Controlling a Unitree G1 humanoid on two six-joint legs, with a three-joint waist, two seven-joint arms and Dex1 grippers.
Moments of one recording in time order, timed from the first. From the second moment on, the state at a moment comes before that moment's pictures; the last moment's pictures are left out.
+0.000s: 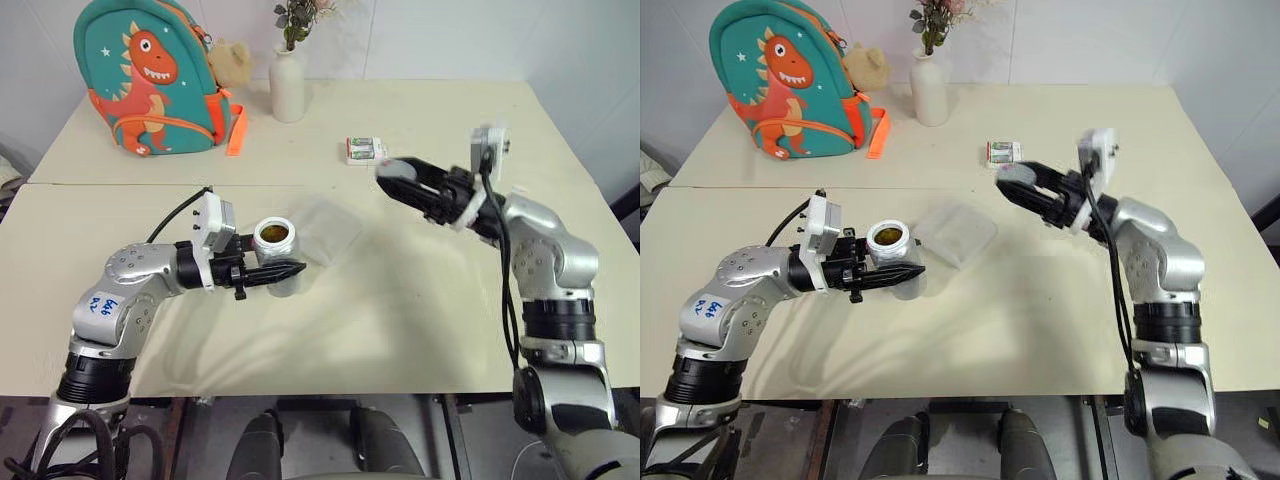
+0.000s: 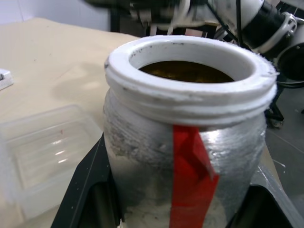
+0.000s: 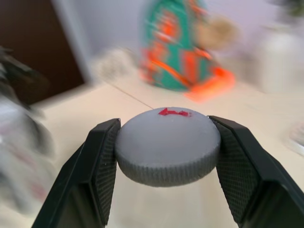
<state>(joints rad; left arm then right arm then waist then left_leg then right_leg) -0.45 0.64 0.06 -0.19 -0.59 0.50 -1.02 -0.68 -0.48 -0.16 0.20 0.51 0.45 0.93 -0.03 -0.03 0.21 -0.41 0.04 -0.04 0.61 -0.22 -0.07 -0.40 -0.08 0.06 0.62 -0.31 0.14</state>
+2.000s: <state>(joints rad) -1.21 0.62 -0.45 0.64 0.62 -0.30 -0.25 -0.58 -0.68 -0.09 -0.04 0.49 0.51 1.05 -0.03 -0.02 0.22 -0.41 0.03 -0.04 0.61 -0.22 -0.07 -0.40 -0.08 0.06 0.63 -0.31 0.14</state>
